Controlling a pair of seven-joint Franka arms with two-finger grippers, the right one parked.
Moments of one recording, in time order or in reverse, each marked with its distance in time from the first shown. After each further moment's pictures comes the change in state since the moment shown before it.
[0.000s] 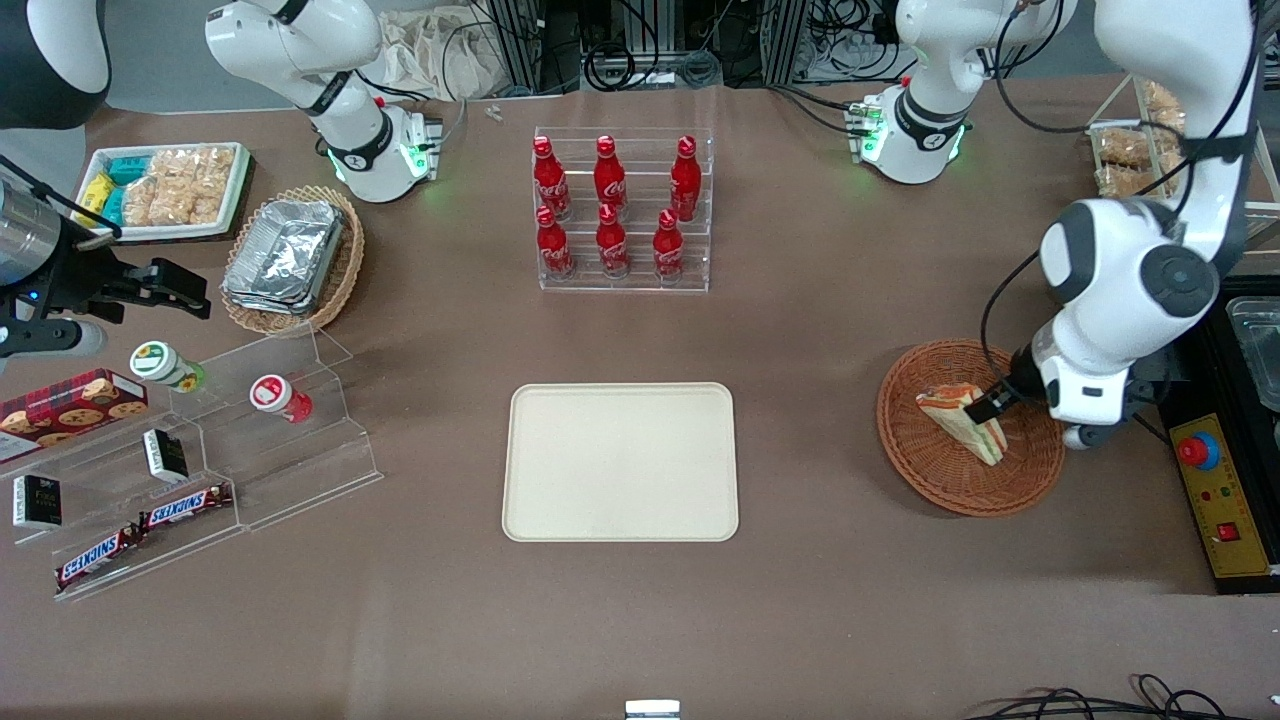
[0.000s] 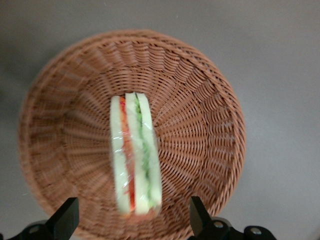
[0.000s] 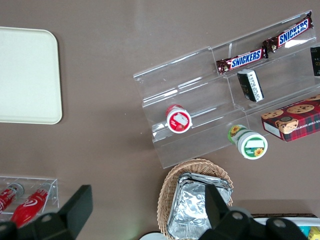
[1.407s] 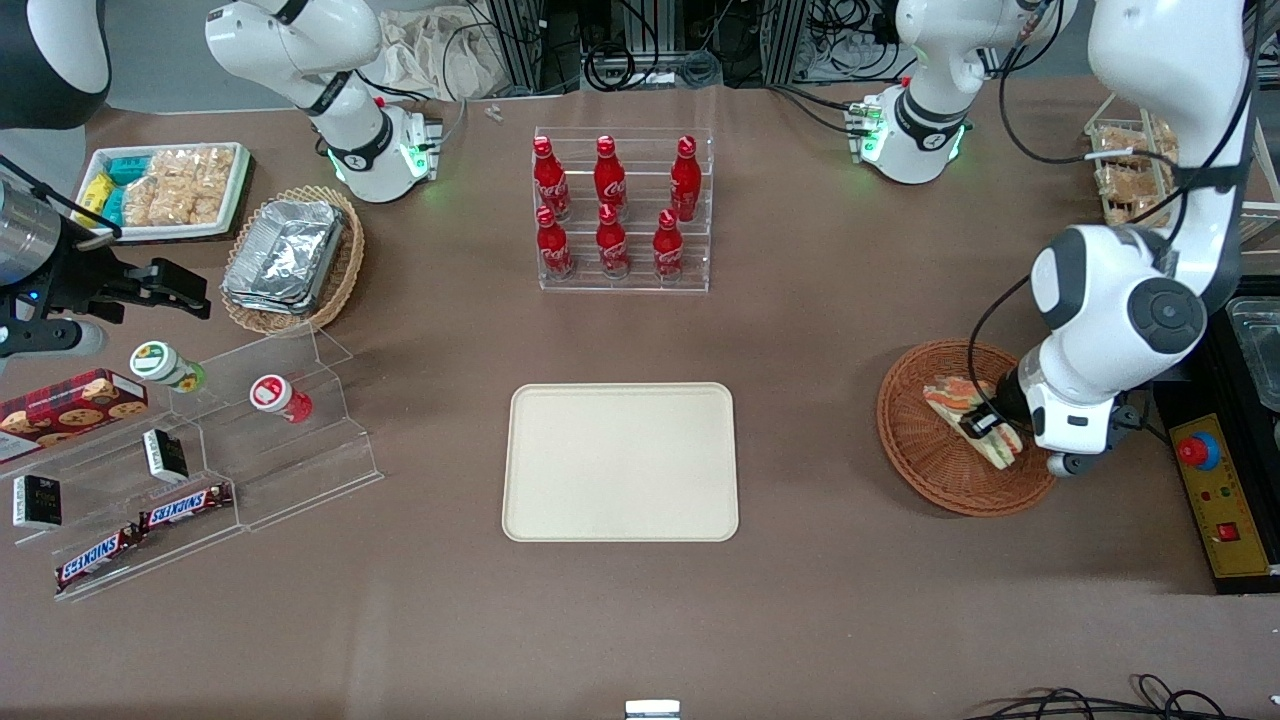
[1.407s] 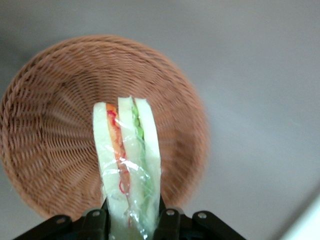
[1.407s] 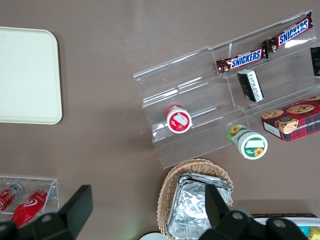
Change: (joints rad) arm -0.005 0.021 -0.083 0.214 0.000 -0.227 -0.013
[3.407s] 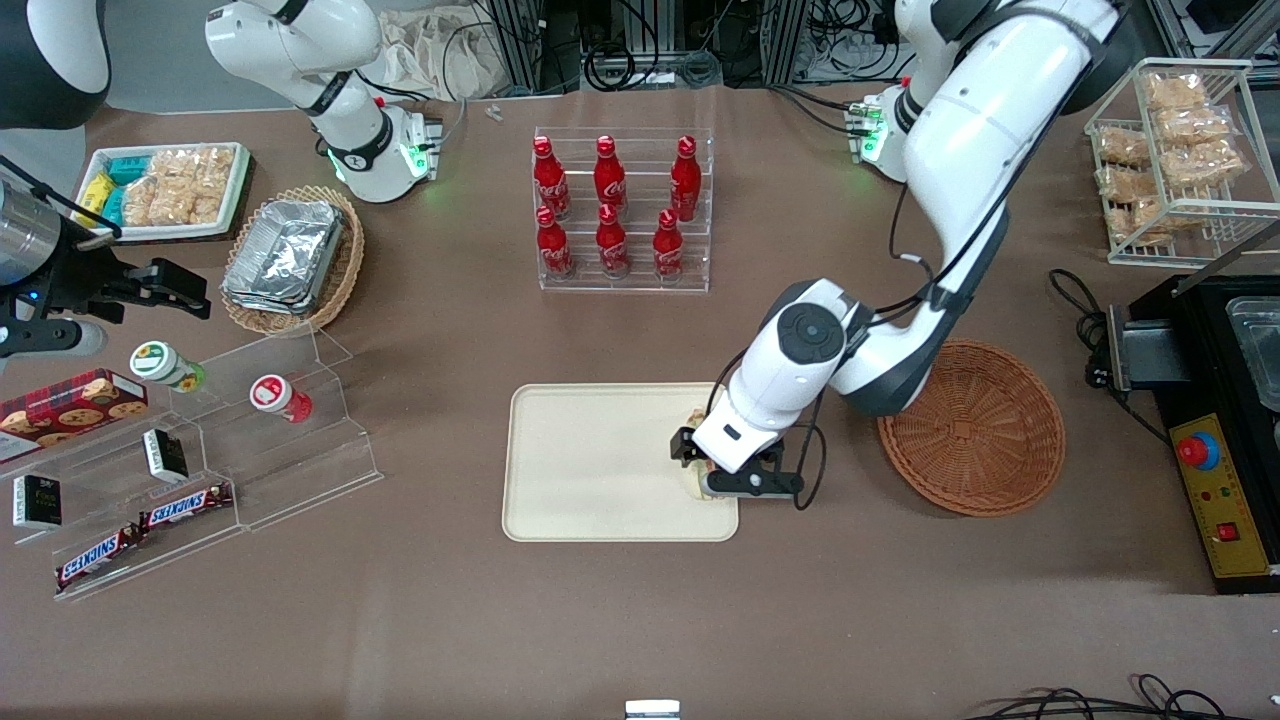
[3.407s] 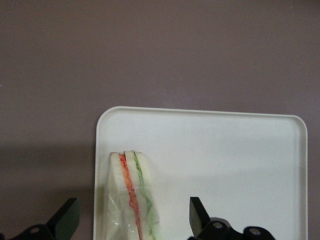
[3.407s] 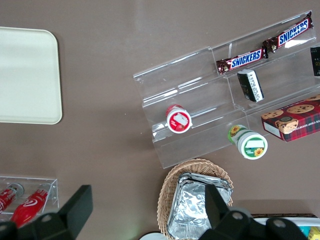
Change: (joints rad) arm -0.212 0.437 -0.302 0.404 0.301 0.253 -0.071
